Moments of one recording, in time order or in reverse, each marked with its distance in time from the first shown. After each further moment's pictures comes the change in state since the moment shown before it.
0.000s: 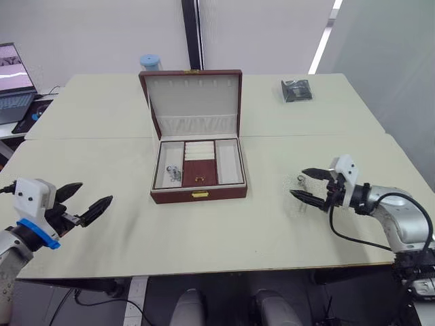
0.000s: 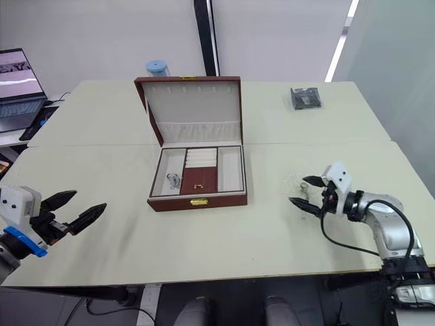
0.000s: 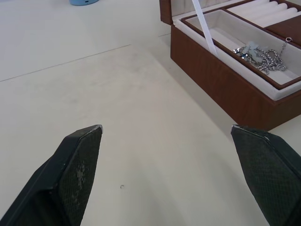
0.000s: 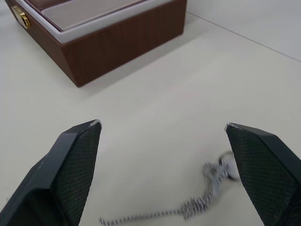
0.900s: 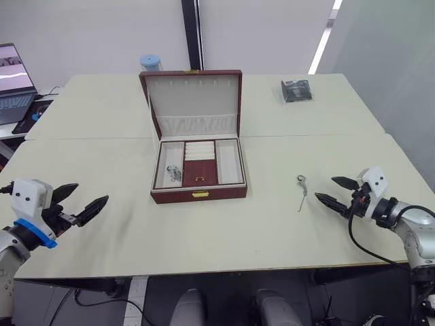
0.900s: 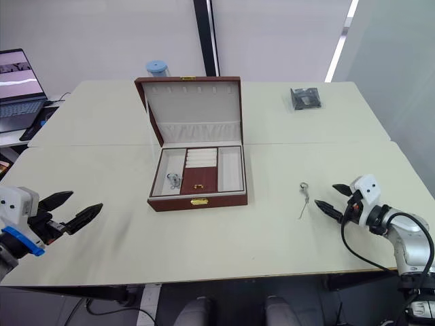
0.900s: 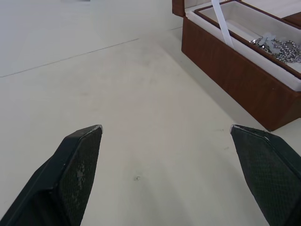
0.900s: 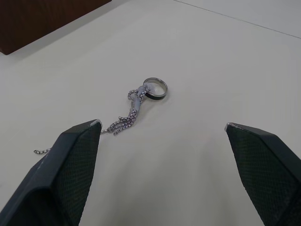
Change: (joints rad) left arm -0.023 -0.041 -0.002 0.025 0.048 -0.050 -0.028; right arm 0.077 0.009 -0.087 0.109 -0.006 -0.100 -0.084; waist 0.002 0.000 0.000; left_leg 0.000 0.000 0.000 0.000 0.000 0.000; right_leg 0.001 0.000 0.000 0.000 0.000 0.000
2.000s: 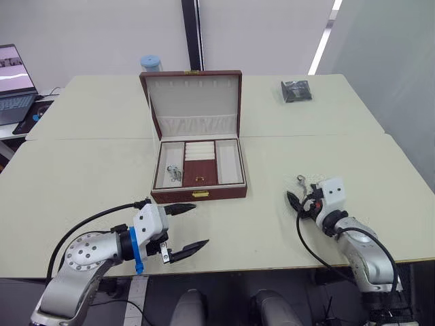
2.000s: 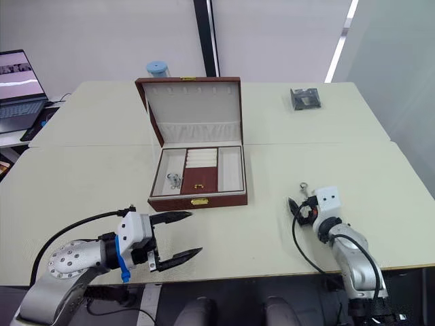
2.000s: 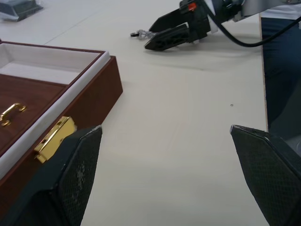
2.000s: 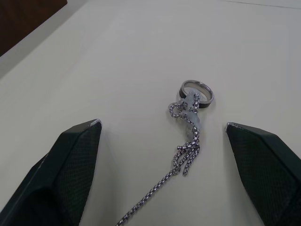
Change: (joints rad) left arm 0.003 -0.085 -0.539 -0.411 0.102 -0.152 -0.153; right arm 0.115 0.364 0.122 -0.391 -0.152 0.267 -0.620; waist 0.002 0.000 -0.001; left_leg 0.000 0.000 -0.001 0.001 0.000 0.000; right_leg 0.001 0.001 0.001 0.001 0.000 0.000
